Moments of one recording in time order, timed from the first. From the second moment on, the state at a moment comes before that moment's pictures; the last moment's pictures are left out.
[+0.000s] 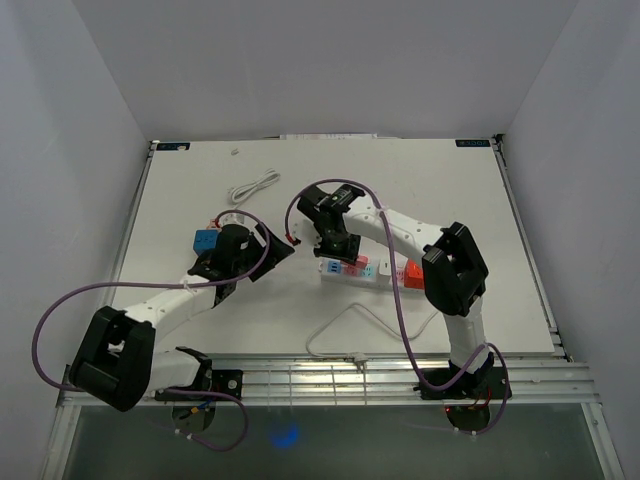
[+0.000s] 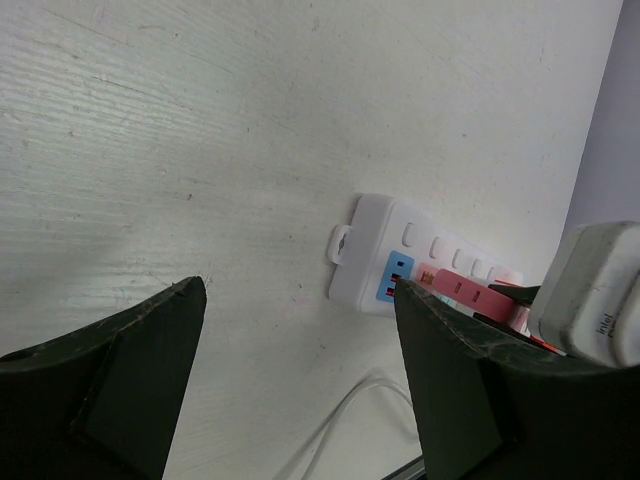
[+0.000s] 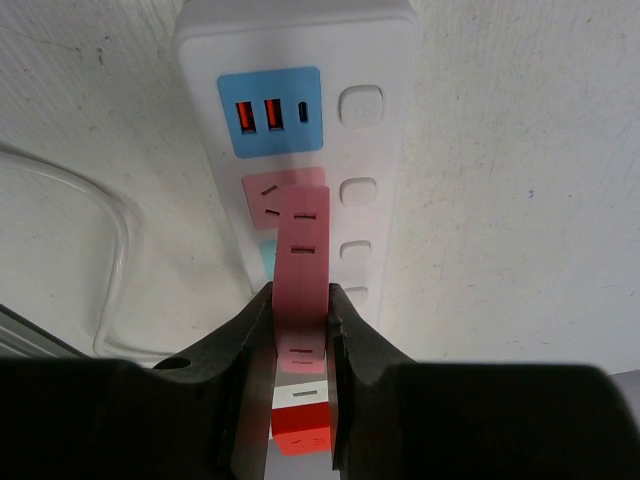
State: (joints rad) left arm -0.43 1.25 0.54 0.10 0.07 -0.96; right arm 0.87 2.01 1.73 -1.18 0.09 -0.56
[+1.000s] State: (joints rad) left arm -0.39 1.16 0.40 0.02 0.12 -0.93; right arm 0.89 2.07 1.77 -1.20 0.14 -0.56
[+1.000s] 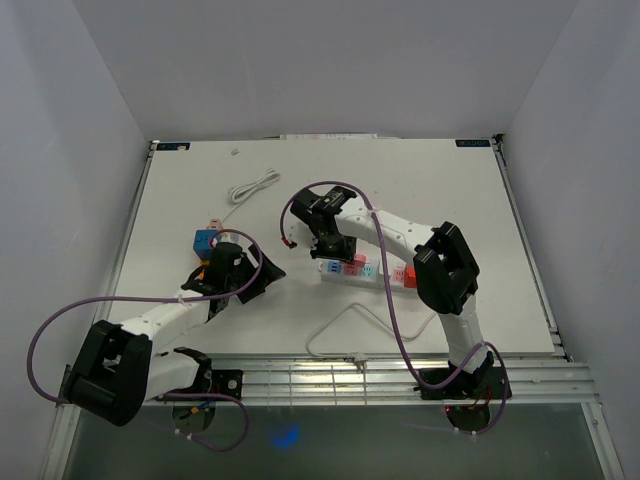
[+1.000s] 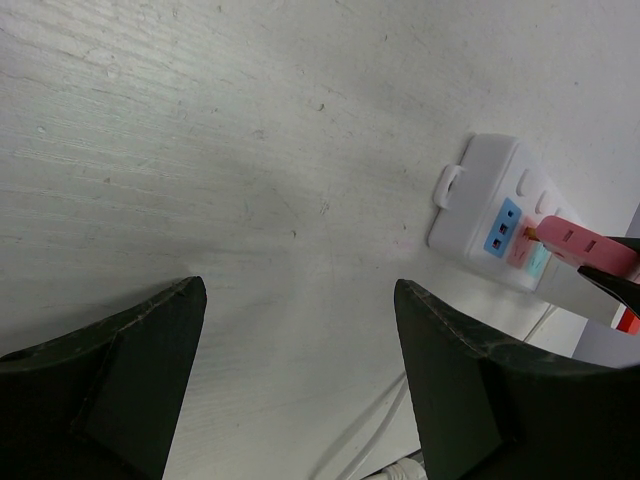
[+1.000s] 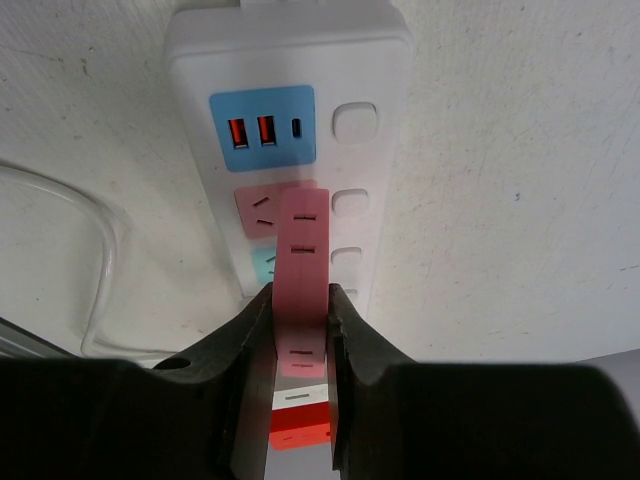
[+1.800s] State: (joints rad) left arm -0.38 1.11 0.40 0.01 0.12 -0.93; right arm 0.90 2.06 1.73 -1.16 0.13 -0.55
